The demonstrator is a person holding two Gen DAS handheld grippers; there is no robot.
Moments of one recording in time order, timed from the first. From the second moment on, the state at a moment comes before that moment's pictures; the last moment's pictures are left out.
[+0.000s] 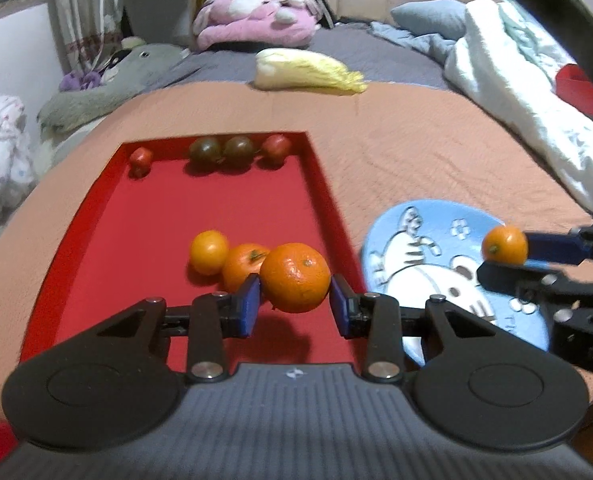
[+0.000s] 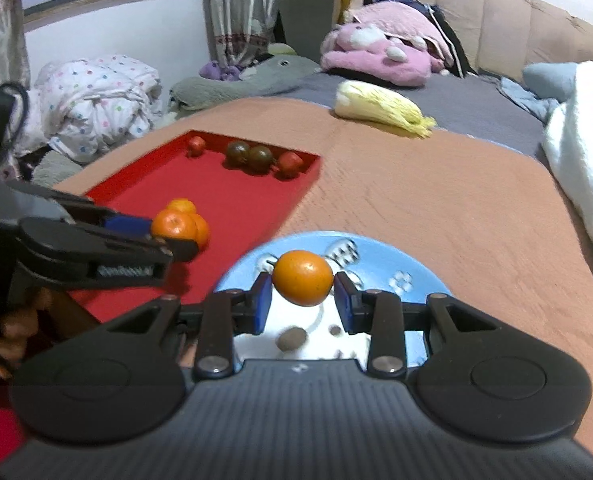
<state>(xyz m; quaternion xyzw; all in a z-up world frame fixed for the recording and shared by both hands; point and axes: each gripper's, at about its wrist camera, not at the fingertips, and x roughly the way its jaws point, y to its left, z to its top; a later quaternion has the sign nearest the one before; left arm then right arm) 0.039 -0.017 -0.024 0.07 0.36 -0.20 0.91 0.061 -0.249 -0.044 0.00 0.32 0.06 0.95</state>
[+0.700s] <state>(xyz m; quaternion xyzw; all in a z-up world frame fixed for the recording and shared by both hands) 0.042 -0.108 -0.045 0.11 0.36 -0.31 0.87 0.057 -0.282 -0.085 0.02 0.37 0.02 0.93</state>
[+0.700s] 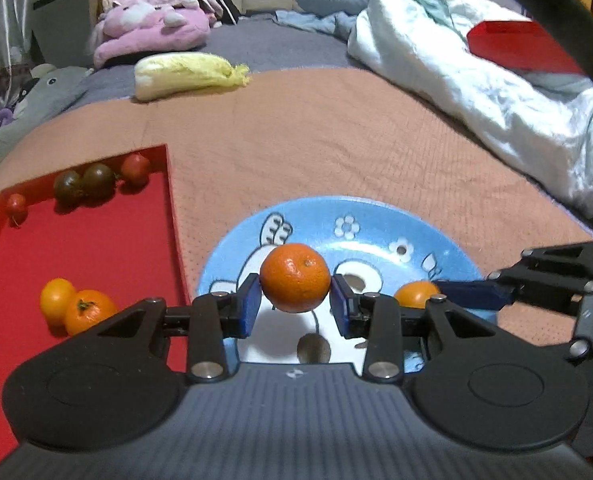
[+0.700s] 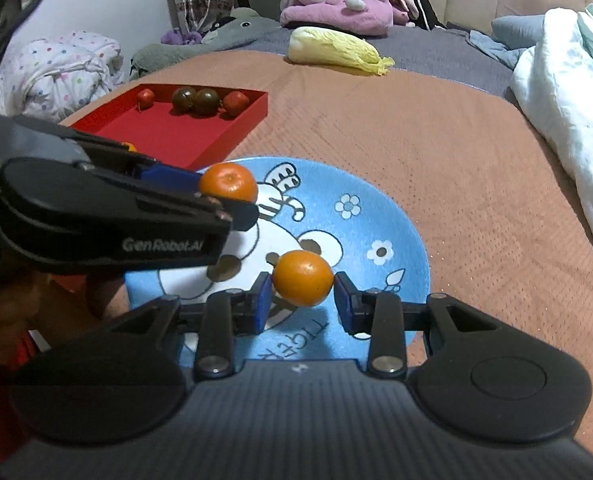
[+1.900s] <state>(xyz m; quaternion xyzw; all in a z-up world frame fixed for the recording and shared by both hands) 0.044 -0.096 -0.036 0.12 0.32 -0.29 0.89 0.072 -0.264 -0.079 -0.01 0.37 0.01 0.93</state>
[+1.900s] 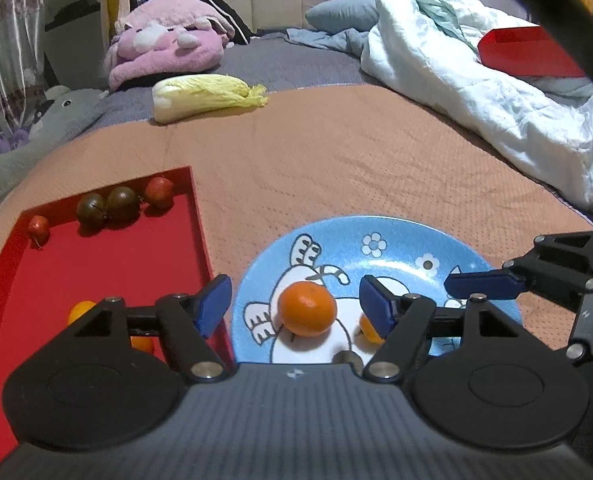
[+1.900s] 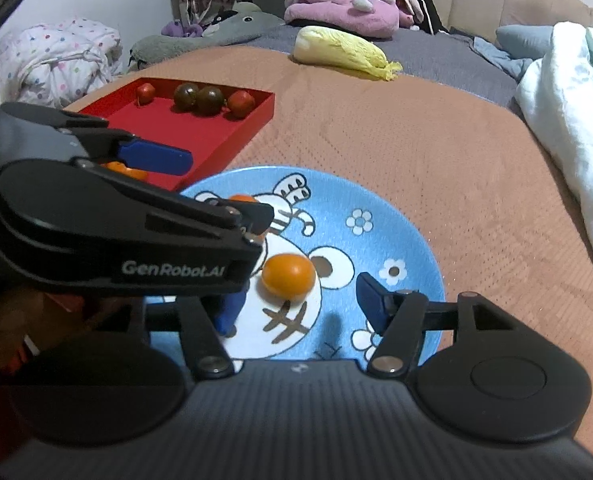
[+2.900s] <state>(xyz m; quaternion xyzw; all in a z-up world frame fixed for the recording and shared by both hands) 0.060 0.057 -0.012 0.01 0.36 -0.04 0.93 0.106 -0.180 -0.050 -0.03 0.32 0.13 0.94</state>
